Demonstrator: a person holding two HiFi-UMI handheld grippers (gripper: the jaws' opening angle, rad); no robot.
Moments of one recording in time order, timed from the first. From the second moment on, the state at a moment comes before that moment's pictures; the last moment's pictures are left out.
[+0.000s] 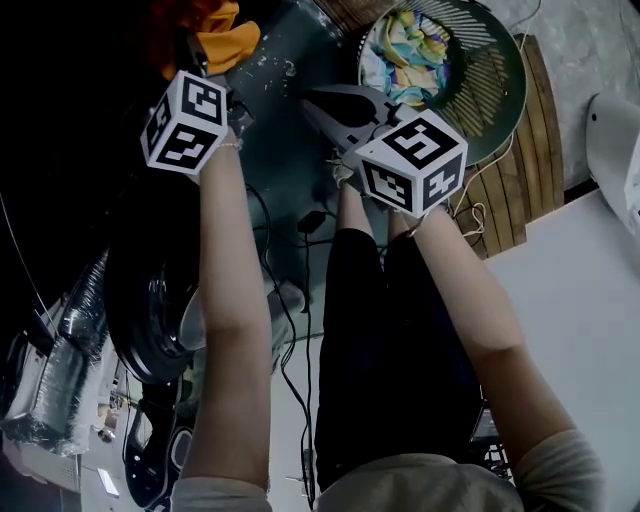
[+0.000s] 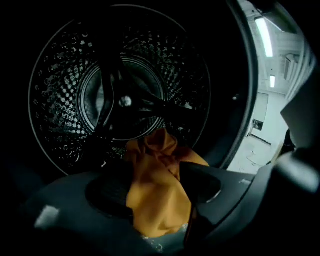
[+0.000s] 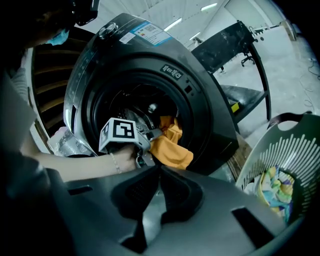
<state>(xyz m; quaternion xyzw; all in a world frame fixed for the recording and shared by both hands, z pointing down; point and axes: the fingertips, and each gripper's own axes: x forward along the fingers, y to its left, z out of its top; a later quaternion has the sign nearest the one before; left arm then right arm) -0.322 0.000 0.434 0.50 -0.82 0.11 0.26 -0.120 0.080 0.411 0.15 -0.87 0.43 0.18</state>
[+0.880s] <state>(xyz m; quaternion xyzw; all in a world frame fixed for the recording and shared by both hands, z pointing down) -0.323 -0.020 0.470 0.52 -0.78 0.28 0.19 -0.119 0.067 0.424 0.17 -0.88 0.42 0.16</state>
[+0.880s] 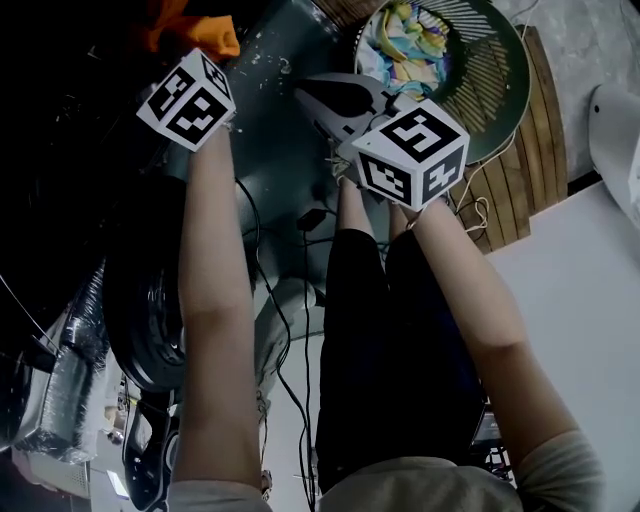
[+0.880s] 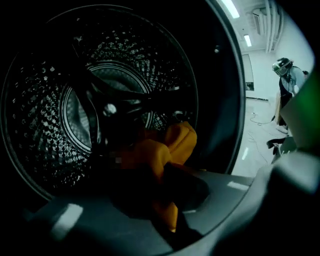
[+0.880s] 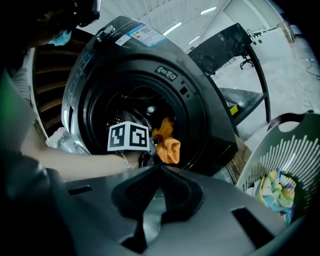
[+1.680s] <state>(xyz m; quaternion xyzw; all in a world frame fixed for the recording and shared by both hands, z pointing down) -0.284 -0.004 0.482 0.56 -0.75 0.28 0.22 -0.095 0.069 0.427 0.18 -0.86 0.44 0.17</state>
